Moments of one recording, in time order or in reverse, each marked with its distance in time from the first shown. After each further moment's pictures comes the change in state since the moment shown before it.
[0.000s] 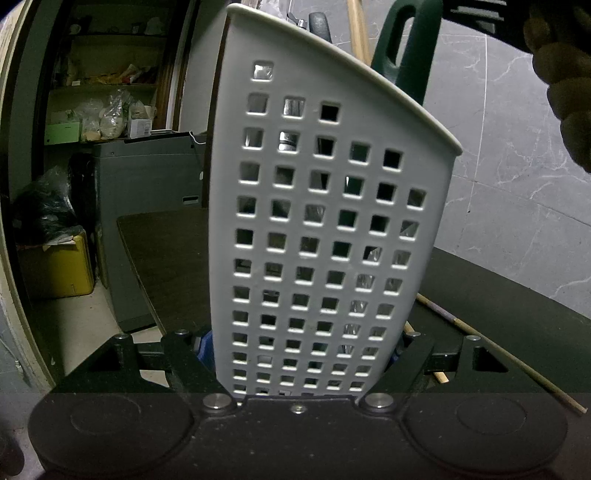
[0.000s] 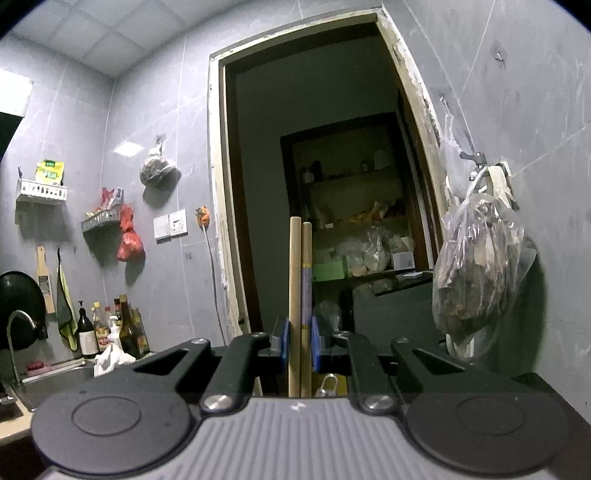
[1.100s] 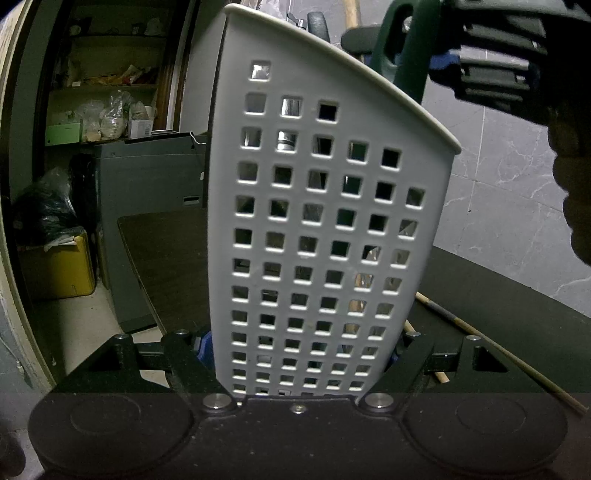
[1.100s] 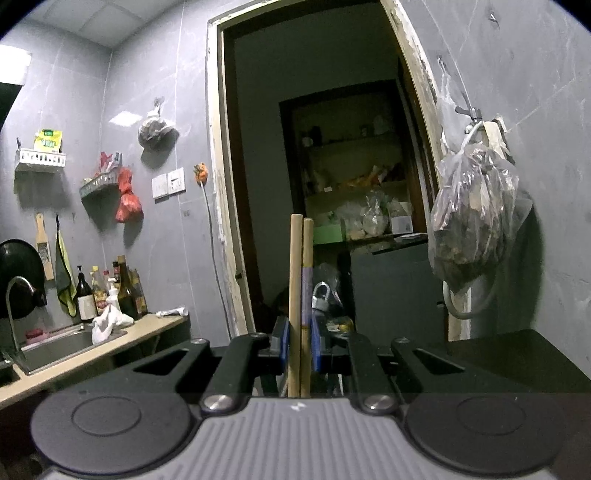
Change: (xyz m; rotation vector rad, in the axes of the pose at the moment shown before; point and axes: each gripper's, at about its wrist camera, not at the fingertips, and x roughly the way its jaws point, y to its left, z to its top) left arm 0.000 0.000 0.000 0.001 0.000 0.001; right arm -0.007 -0.005 -0.055 -0.004 0.121 -0.003
